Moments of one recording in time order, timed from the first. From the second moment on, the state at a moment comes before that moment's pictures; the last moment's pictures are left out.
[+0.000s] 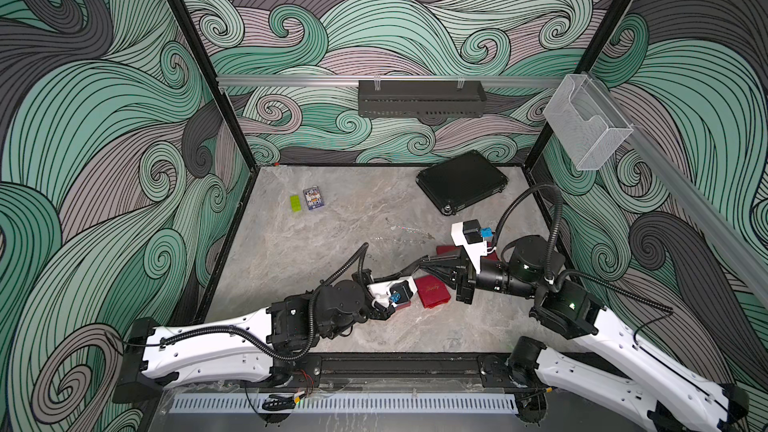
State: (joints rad) left arm -1.31 0.87 0.70 -0.15 -0.43 0.44; right arm 0.87 0.77 0.90 -0.23 -0.46 0.18
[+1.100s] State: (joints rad) left arm -1.31 0.66 0.45 -0.23 -0.31 0.16; right arm 0.69 1.31 1.31 -0.38 -0.43 0.19
